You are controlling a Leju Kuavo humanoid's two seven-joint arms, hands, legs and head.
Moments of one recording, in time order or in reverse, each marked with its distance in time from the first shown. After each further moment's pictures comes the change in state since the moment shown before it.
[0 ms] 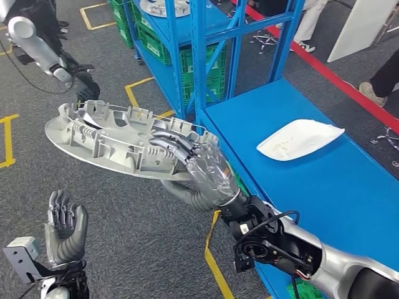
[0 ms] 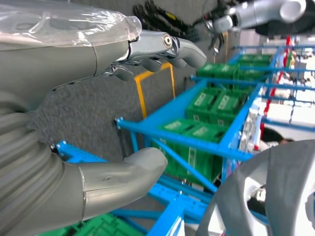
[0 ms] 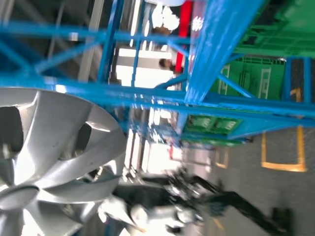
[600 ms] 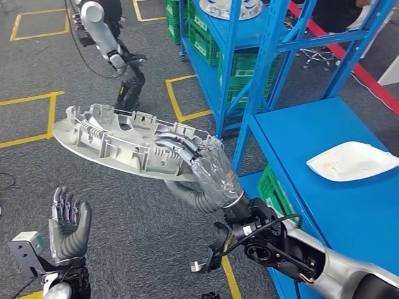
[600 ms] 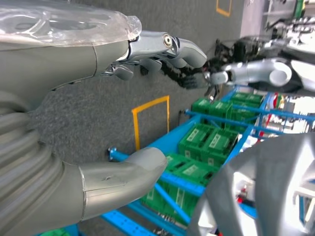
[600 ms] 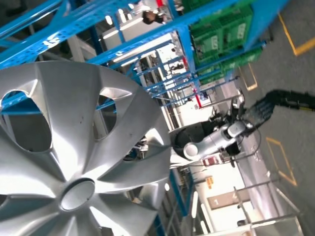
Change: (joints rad) left arm -0.008 -0.008 0.000 0.000 -0.010 -0.017 0.010; right arm 0.015 0.000 -0.005 0.007 -0.020 -0.002 -0.004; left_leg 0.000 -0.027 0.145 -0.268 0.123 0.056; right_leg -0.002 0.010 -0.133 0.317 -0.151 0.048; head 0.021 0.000
